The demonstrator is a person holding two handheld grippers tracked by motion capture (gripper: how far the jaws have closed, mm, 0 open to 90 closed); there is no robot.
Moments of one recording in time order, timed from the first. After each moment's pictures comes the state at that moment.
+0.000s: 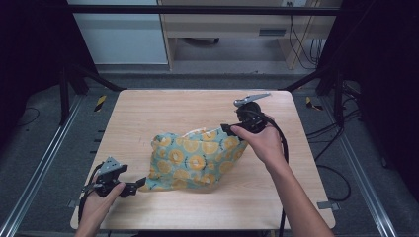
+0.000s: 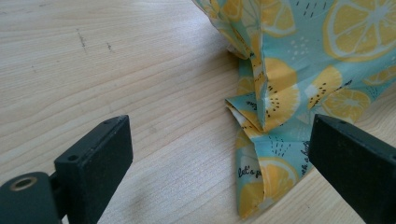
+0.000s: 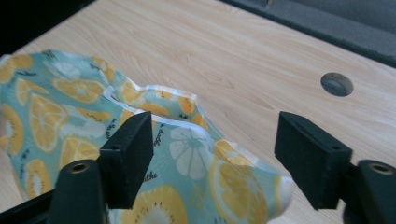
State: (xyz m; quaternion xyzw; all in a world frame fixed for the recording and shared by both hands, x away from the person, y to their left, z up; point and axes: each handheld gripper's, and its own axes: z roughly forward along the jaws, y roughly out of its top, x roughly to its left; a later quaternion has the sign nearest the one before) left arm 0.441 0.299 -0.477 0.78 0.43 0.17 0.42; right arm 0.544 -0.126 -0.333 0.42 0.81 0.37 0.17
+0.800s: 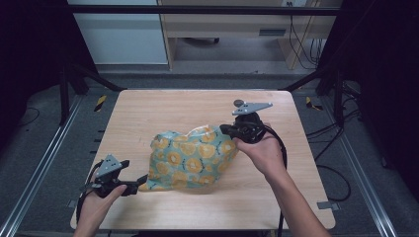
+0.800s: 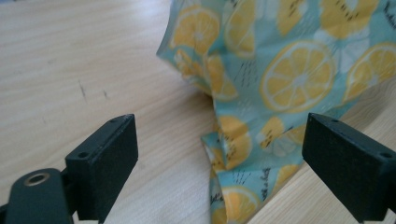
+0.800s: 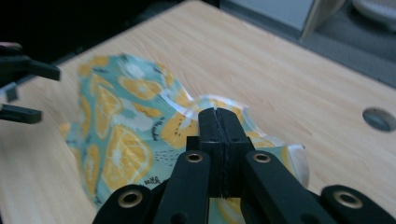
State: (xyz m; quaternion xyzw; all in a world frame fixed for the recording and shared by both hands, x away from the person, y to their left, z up) left arm 0.428 0.284 -0.442 0.78 0.39 0.21 0.44; right arm 0.503 -0.120 -0.321 0.34 0.81 0.45 0.16
